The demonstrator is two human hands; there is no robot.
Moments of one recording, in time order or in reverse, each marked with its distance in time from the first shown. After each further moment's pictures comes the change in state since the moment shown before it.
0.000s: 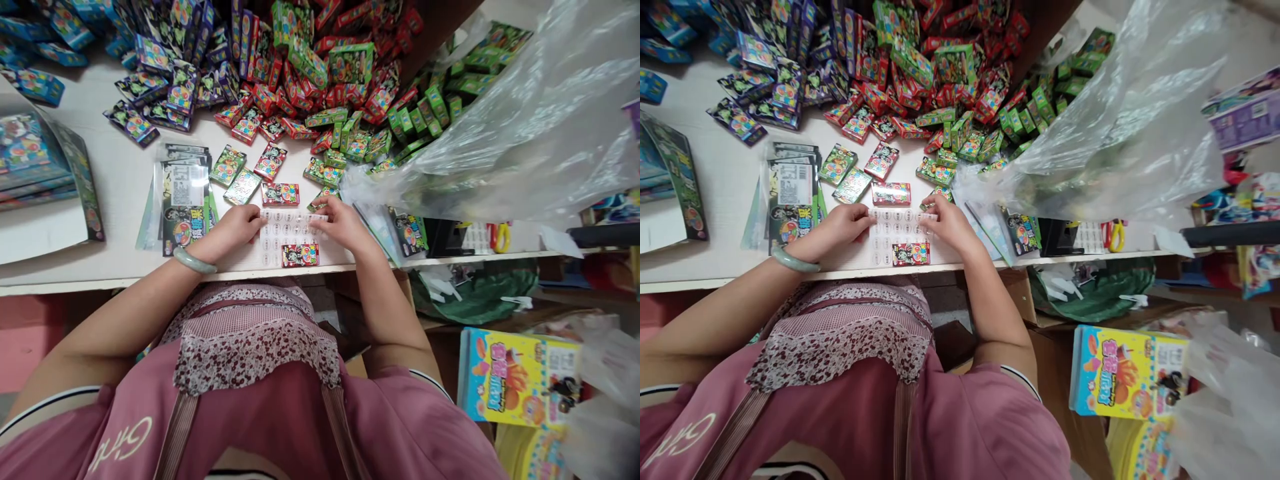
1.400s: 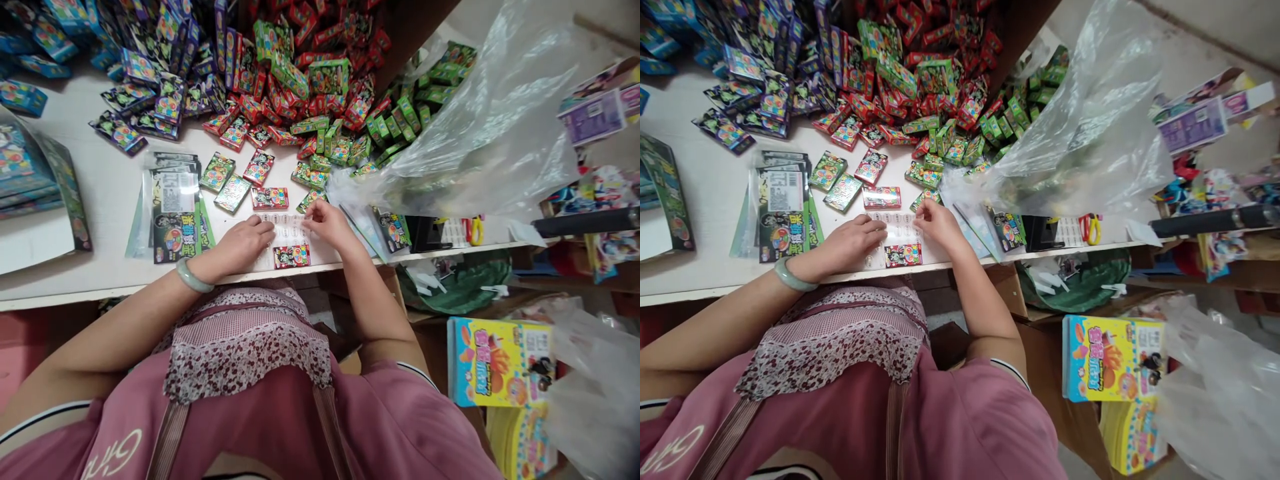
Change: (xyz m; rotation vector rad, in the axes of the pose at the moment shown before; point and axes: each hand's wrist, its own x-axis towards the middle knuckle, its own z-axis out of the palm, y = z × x) left_hand -0.012 -0.008 0.017 0.749 -0.052 0.770; right_hand 0.003 0.005 0.007 0.041 0.124 0.014
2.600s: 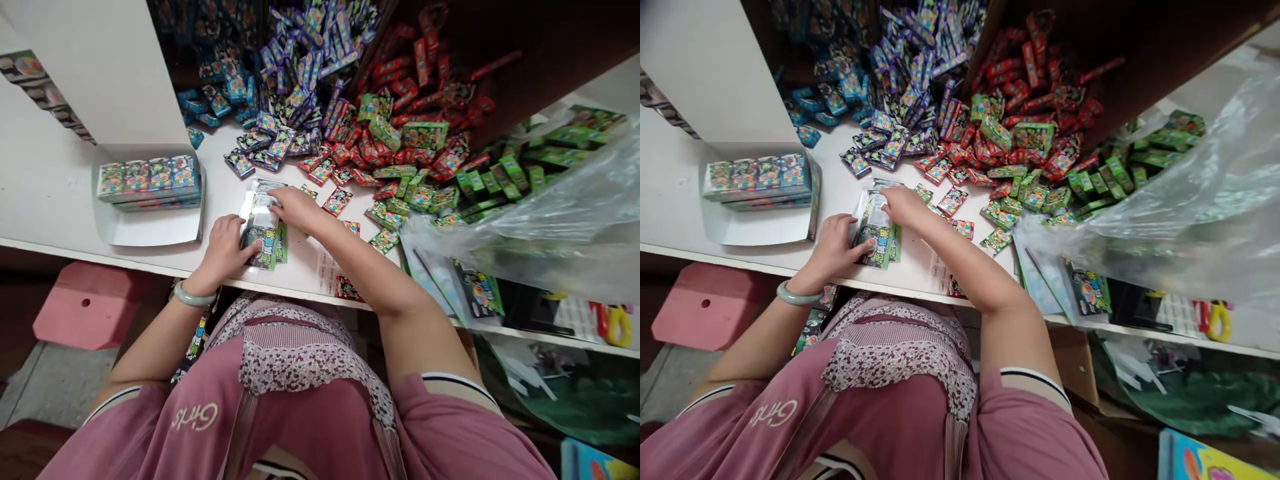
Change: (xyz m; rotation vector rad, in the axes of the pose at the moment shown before) left_hand -0.140 -0.060 -0.007 0.042 0.541 -0.776; right_hand 0.099 -0.155 0.150 -0.463 -0.367 -0.577
